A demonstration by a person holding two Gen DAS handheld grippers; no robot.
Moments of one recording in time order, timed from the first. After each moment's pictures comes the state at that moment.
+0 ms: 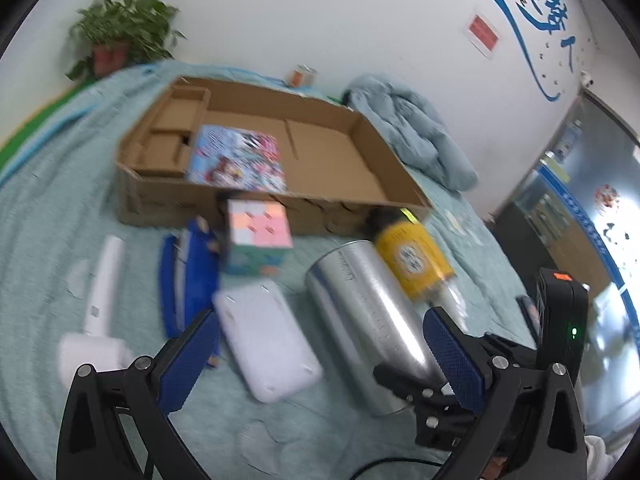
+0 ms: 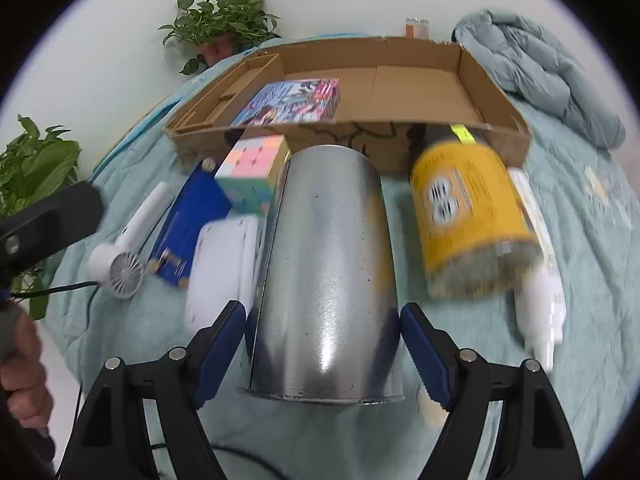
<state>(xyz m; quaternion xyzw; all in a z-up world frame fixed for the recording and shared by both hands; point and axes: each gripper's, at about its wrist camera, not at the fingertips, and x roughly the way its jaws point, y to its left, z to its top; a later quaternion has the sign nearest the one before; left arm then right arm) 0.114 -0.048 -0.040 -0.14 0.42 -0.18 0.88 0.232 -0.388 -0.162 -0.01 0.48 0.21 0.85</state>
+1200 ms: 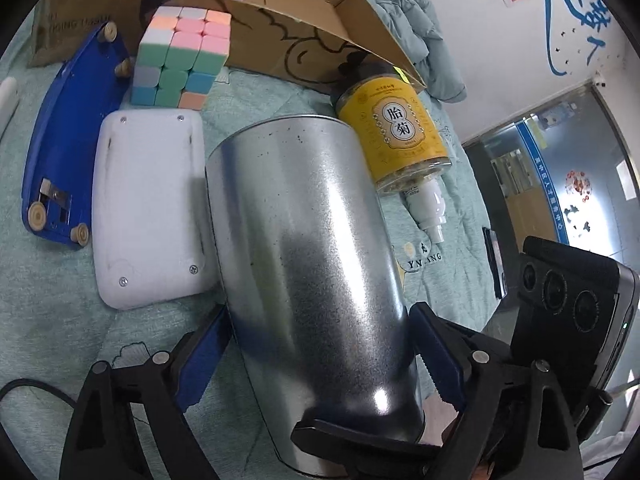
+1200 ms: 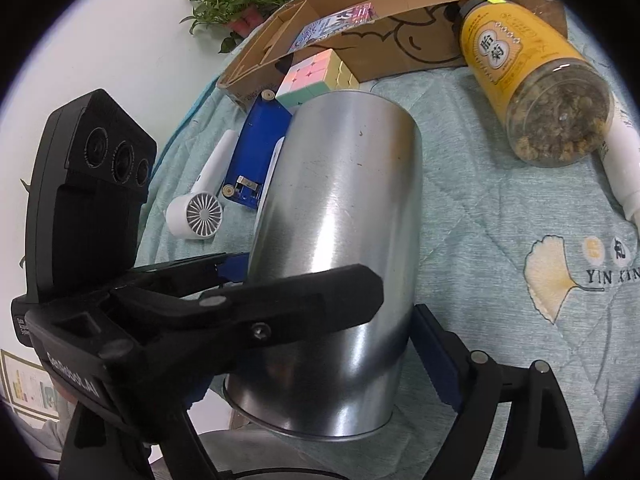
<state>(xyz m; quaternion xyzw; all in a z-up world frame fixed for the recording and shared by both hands) 0.135 -0.097 -0.135 -0.20 0.58 -0.26 0.75 0.216 -0.386 -0.195 0.11 0.56 0.32 0.76</state>
